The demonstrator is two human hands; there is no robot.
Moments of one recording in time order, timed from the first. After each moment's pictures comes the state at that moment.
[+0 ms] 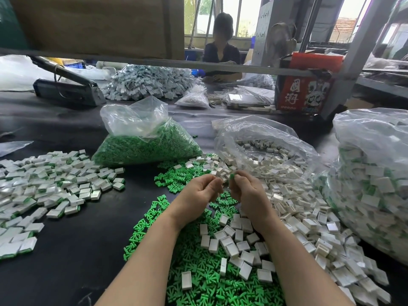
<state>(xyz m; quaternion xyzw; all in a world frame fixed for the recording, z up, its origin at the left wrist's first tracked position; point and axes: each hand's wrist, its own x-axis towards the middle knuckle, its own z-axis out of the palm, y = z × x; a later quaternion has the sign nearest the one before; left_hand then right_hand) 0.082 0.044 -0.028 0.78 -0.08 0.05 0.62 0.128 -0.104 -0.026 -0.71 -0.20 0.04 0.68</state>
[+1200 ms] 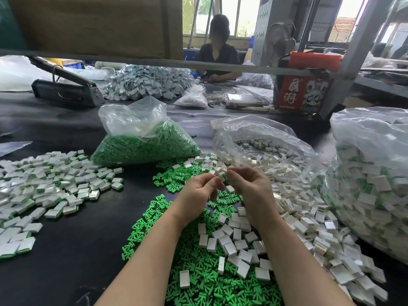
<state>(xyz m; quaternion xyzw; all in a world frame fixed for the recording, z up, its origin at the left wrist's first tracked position) 0.088 0.041 -0.034 0.77 -0.05 0.08 0.63 0.125 -0.110 -0.021 -0.62 -0.15 0.02 0.77</state>
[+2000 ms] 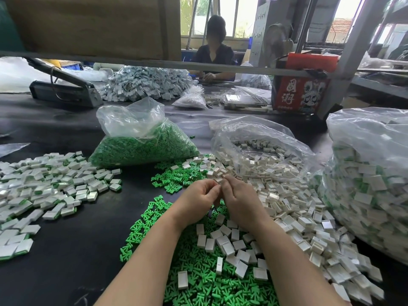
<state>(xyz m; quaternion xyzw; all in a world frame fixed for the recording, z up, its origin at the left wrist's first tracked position) 0.088 0.036 -0.035 0.81 -0.05 0.02 0.59 0.128 -0.106 -0.035 -0.87 -0.28 -0.06 0.39</state>
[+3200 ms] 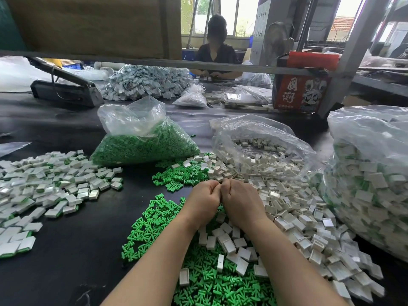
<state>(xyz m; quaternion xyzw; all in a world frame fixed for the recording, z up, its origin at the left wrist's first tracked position) 0.093 0.018 -0.048 0.82 0.02 0.09 0.57 0.121 -0.096 -0.028 -0.93 -0.25 -0.09 0.26</state>
